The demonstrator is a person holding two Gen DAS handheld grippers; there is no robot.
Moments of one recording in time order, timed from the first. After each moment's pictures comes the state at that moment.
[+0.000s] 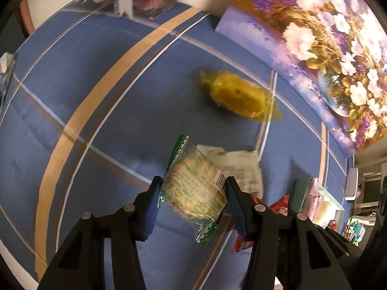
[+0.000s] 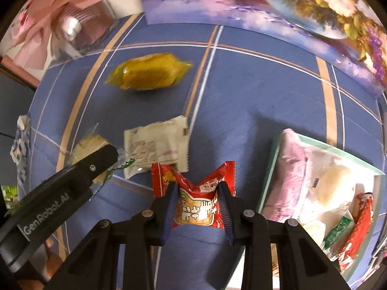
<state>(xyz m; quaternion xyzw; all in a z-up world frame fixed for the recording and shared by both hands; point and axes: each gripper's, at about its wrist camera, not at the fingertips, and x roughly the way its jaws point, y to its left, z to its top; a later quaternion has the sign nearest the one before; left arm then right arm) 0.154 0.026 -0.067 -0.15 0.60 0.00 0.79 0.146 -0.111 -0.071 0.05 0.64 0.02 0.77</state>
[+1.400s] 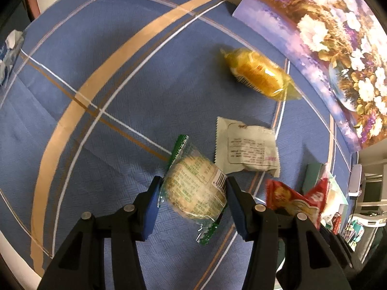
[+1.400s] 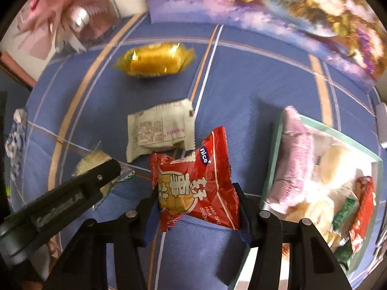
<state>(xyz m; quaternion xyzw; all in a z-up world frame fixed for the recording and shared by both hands) 0.135 0.040 -0.082 -0.16 0.62 0.00 0.77 0.099 -0.117 -0.063 0.05 0.60 -0.02 0.80</state>
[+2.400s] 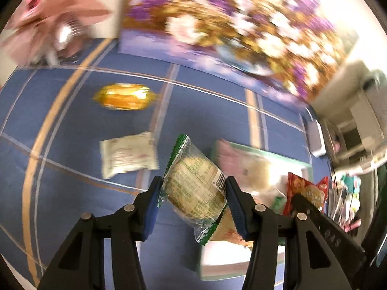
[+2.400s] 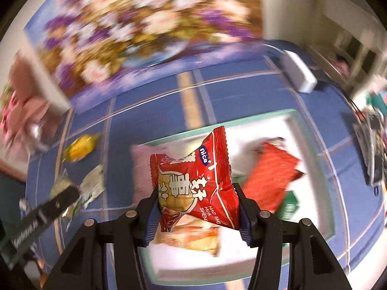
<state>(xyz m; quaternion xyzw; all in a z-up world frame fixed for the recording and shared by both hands) 0.103 -0.100 -0.011 -0.06 0.55 -0.15 0.82 0.016 -0.295 -0.010 0.23 0.50 -0.19 0.81</state>
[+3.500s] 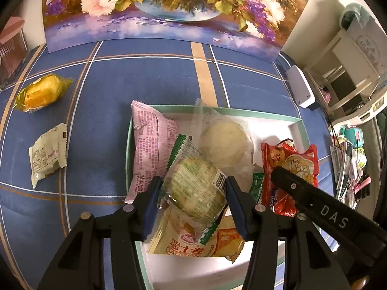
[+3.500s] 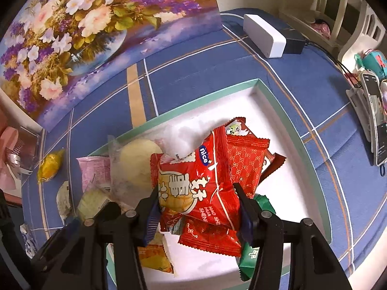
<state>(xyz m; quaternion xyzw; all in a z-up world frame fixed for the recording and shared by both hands) 0.087 -0.195 -0.072 0.02 0.58 -0.23 0.78 0.011 -0.347 -0.062 0.28 0.53 -0.21 0.77</state>
